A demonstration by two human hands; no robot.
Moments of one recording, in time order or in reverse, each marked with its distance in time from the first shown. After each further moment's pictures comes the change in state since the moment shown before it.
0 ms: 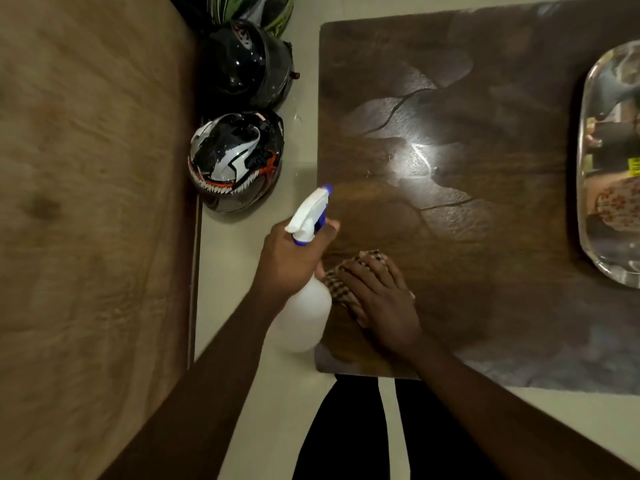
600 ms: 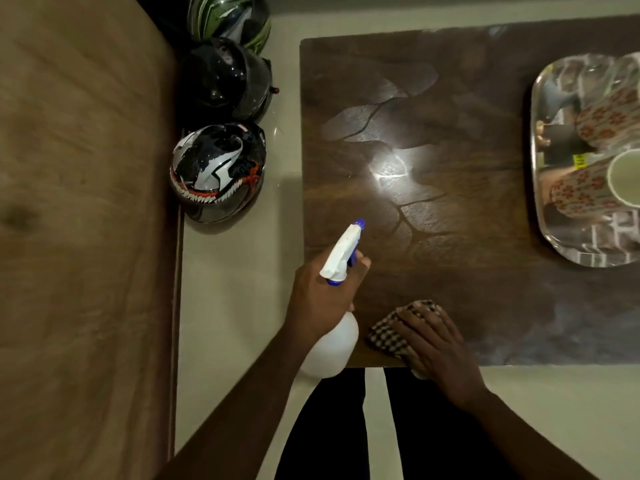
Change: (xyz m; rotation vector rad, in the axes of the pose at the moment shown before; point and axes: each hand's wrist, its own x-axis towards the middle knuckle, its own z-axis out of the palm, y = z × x) left_hand -0.052 -0.019 0.043 -0.084 -0.060 0.061; right_hand -0.135 0.037 -0.003 -0.025 0.004 0.046
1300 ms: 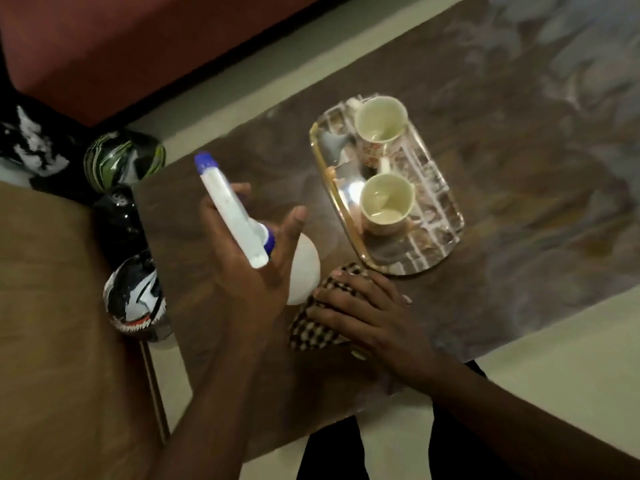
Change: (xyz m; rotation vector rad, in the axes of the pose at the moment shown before) left_hand -0.001 0.188 0.207 0.327 0.212 0.780; right_hand -0.004 0.129 -0.153 0.160 0.495 -0.044
